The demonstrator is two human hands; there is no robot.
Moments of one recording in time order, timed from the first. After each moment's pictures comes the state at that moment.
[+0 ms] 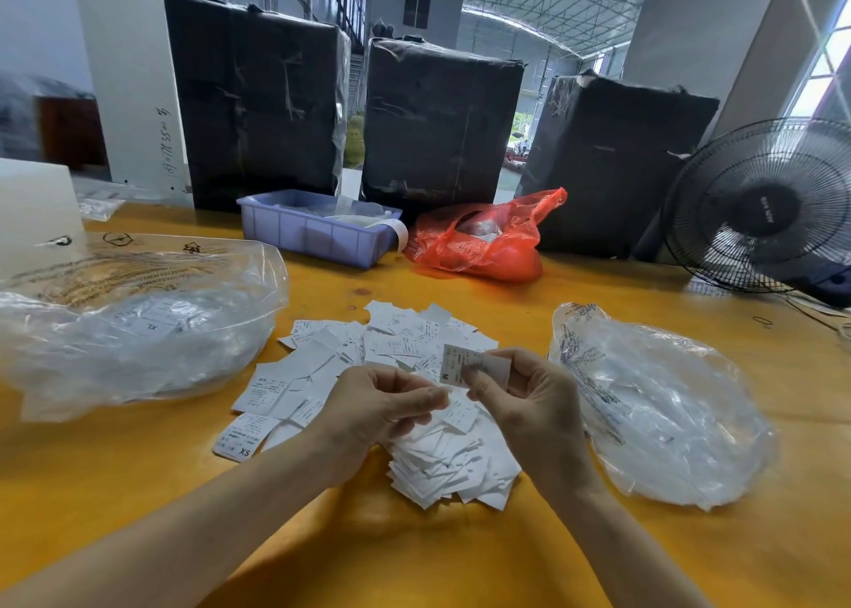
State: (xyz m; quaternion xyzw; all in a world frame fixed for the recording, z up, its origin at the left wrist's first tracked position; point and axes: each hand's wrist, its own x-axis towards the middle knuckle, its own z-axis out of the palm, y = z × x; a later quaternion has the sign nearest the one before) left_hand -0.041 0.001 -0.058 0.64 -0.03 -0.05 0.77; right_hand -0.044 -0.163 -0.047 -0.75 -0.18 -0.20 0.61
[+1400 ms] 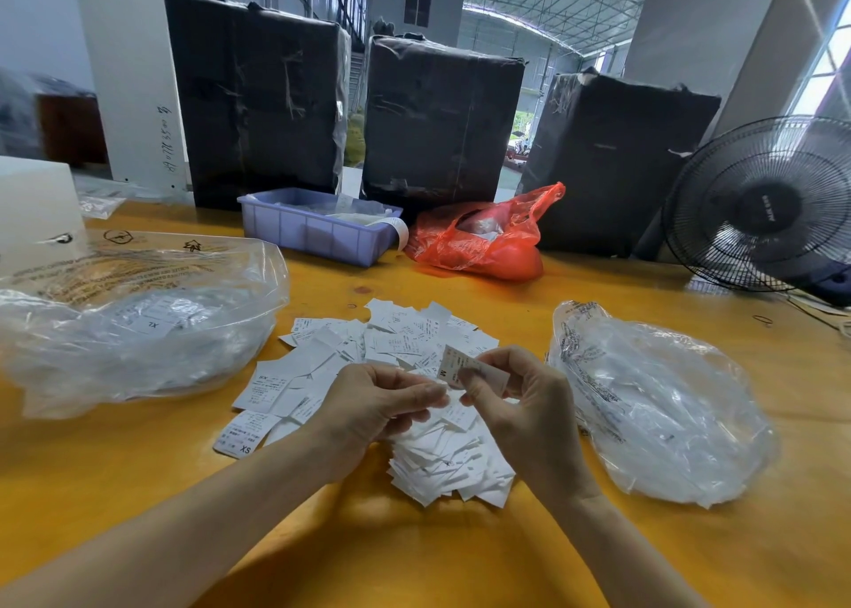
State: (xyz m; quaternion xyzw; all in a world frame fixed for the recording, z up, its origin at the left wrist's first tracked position) left_hand -0.041 0.003 -0.058 0.65 -0.03 -0.05 0.76; right_hand -0.044 -0.160 -0.052 -0.80 -0.18 -0.25 0.52
